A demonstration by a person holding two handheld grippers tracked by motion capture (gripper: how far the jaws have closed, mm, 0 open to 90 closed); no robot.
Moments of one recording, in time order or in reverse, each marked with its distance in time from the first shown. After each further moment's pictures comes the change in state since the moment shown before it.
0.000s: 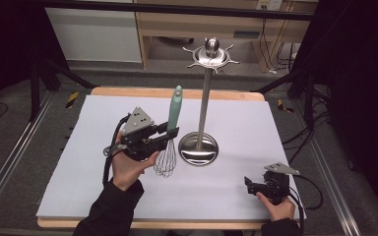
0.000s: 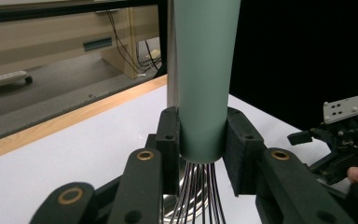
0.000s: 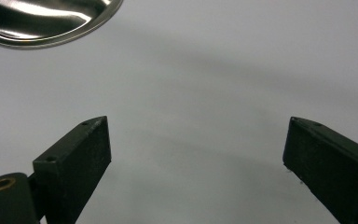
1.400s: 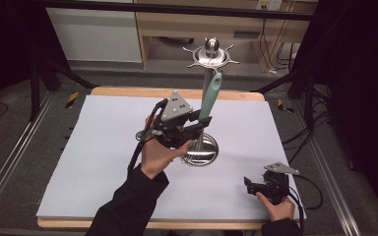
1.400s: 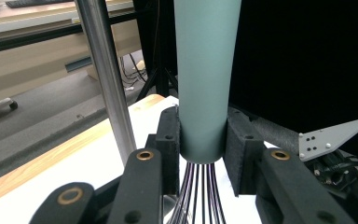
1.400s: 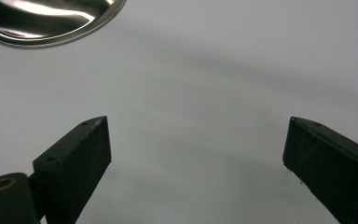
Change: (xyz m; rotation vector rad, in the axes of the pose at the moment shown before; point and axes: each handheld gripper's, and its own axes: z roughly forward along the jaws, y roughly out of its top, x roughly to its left) left arm -0.041 0.052 0.041 -0.009 -0.047 0.084; right arm 0.001 0.001 0.000 0.006 0.006 0.001
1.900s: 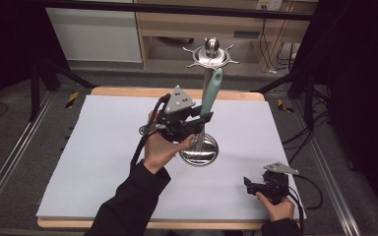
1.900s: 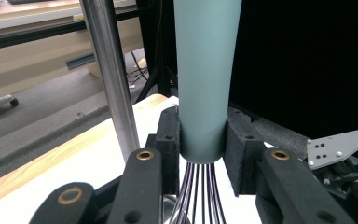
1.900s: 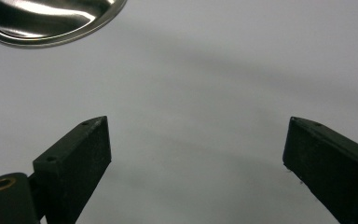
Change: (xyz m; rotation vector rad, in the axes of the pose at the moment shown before) left arm 0.007 0.005 0.011 0.015 0.018 0.003; right arm 0.000 0.000 0.000 0.000 0.008 -0.002
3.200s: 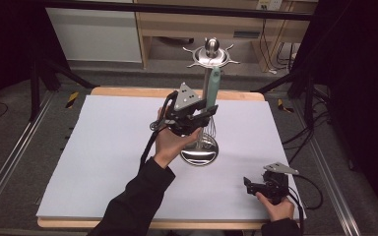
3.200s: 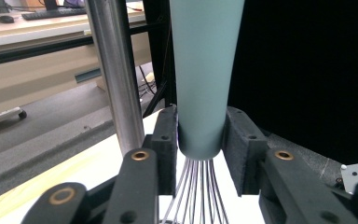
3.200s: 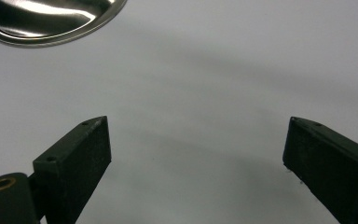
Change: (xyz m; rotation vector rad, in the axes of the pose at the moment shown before) left arm 0.010 -0.007 0.033 -0.075 0.024 0.011; right arm -0.001 -0.001 0.001 0.001 0.002 -0.009
